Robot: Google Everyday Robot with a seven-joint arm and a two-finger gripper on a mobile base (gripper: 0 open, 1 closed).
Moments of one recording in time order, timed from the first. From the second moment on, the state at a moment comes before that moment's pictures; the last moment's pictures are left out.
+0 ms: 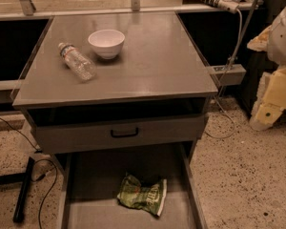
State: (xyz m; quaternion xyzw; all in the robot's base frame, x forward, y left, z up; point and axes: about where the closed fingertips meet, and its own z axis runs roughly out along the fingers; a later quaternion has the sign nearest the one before) arm 0.438 -0.217 0.976 -0.60 0.78 -0.03 0.16
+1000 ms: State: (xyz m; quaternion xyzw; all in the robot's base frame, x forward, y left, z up) arm 0.444 -0.200 0.946 -0.63 0.76 -0.03 0.17
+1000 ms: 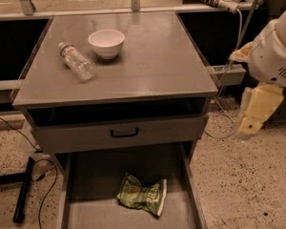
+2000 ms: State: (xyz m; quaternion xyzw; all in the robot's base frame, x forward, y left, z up) arm 0.464 -0.198 0.827 -0.67 0.70 0.00 0.24
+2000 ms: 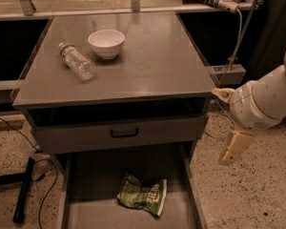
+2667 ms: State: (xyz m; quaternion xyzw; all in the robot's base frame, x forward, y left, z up) arm 0.463 -0.197 0.813 -0.67 0.70 0.01 0.24
